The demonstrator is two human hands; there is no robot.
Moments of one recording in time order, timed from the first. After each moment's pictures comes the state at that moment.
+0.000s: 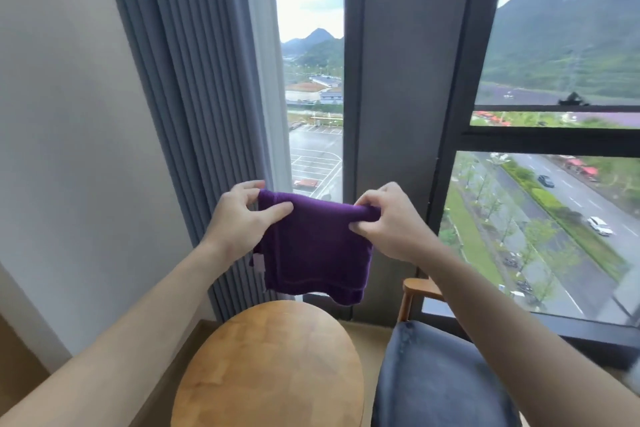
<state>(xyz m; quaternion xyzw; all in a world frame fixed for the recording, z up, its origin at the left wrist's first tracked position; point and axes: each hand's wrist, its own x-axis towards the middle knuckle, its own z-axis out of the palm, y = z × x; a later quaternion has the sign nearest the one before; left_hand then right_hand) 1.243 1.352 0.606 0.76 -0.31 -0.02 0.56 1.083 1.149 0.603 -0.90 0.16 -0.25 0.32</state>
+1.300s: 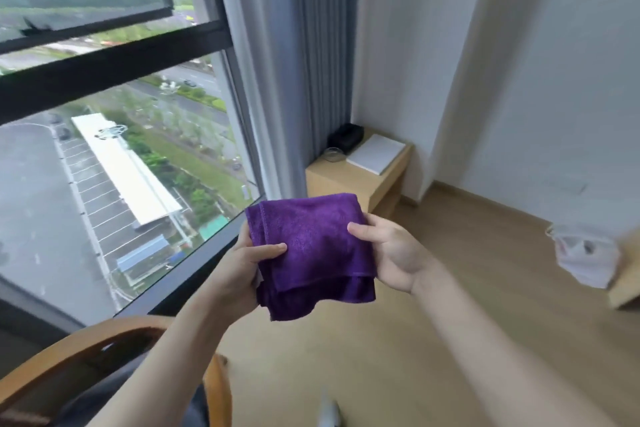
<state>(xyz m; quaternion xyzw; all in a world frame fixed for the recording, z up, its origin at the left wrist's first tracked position) 0.641 0.795 0.435 0.42 -0.36 -0.74 0.38 0.393 0.828 0.433 -0.28 0.39 -0.51 0.72</state>
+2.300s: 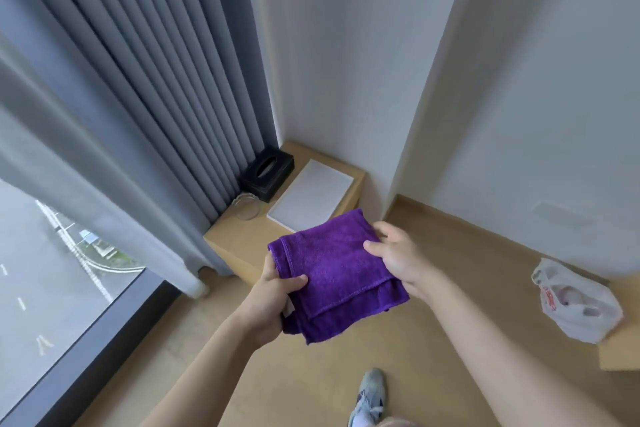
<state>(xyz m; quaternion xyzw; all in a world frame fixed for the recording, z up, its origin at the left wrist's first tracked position) 0.196 0.292 0.296 0.50 -0.31 -0.77 0.23 -0.052 0.325 0.298 -0.29 0.67 -0.41 0.54</state>
